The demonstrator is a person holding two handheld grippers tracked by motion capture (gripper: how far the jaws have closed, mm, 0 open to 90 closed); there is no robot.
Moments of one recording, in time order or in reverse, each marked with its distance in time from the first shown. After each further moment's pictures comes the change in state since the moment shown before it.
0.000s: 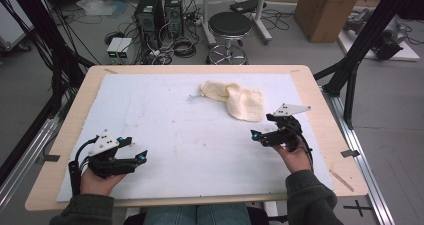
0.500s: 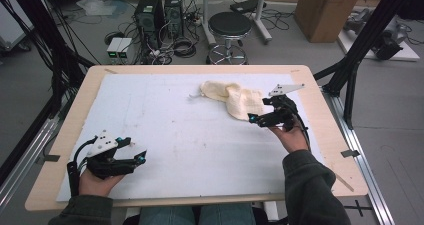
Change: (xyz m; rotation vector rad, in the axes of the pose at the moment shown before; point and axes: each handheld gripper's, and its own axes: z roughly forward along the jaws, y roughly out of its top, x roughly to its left) left arm 0.000 -0.001 -0.003 -0.004 0.006 0.003; right arm -0.028 0.042 0.019 0.027 0.031 -0.013
